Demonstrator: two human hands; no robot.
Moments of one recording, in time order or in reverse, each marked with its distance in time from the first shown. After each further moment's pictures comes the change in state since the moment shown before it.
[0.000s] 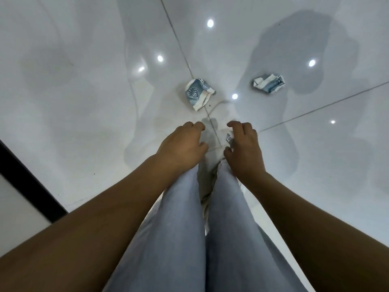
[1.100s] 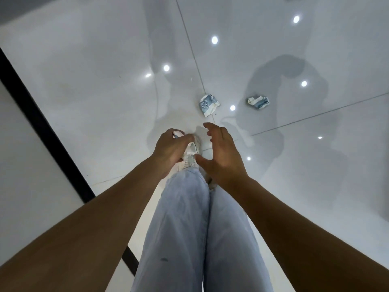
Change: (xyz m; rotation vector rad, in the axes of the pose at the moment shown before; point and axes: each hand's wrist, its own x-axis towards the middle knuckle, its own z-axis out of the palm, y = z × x) left_hand -0.117 -0.001 -0.066 -1.030 0.179 -0.498; right_hand -0.082 -0.131 -0.087 0.266 -0.142 -0.138
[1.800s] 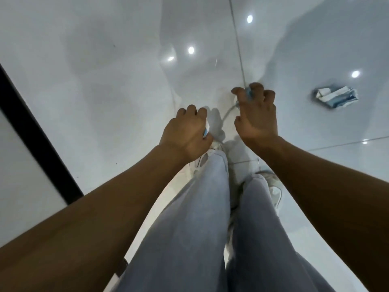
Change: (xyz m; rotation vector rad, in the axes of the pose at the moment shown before) left_hand 0.180 -0.043 0.018 1.172 0.159 0.652; right_hand 0.201 0.139 0.083 -0.626 0.049 -0.028
